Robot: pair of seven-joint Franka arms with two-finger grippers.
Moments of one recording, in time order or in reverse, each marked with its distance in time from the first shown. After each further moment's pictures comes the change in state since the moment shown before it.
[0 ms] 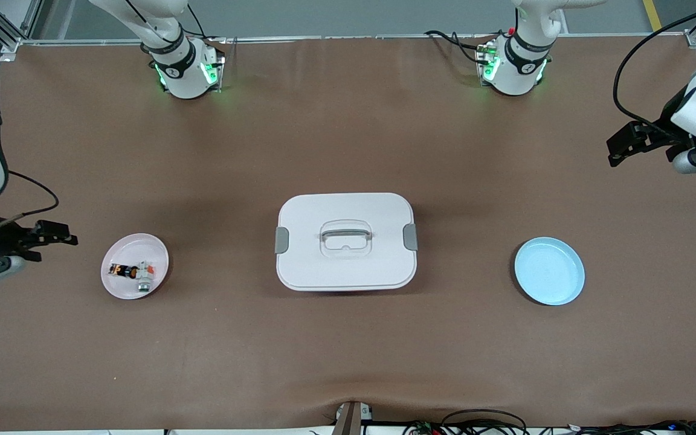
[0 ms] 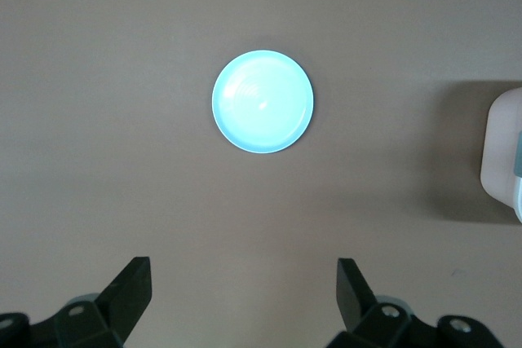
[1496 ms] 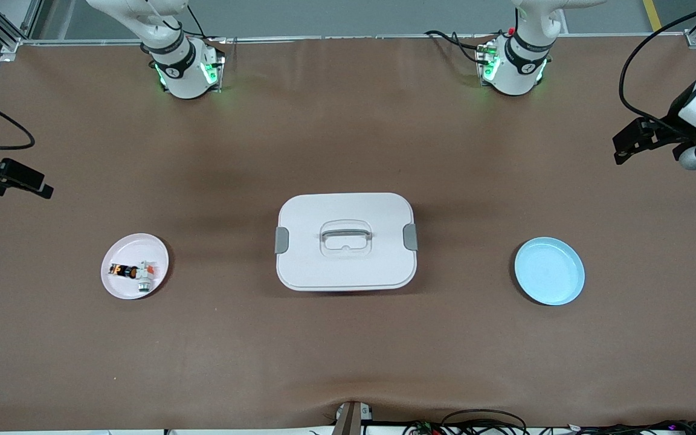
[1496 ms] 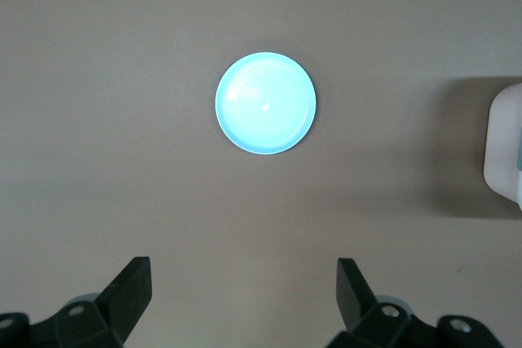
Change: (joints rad) left arm 0.005 -0.006 0.008 0.005 0.000 -0.004 0.037; right arm 0.103 -0.296 0.031 0.027 -0.030 -0.198 0.510
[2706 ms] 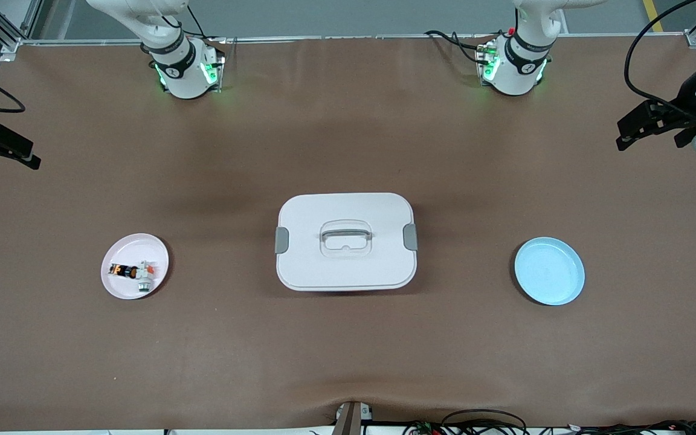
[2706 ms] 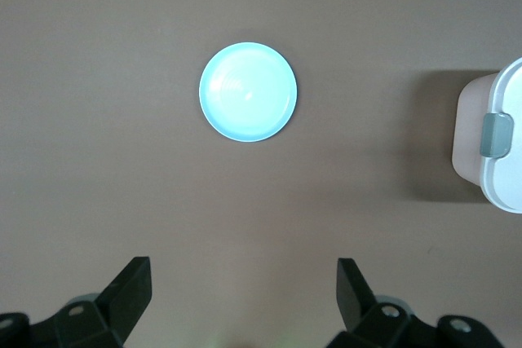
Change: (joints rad) left arm 0.009 -0.007 0.001 0.054 -0.058 -0.073 0.001; right arm 0.000 -0.097 0.000 -0.055 -0.058 -0.049 -0.066
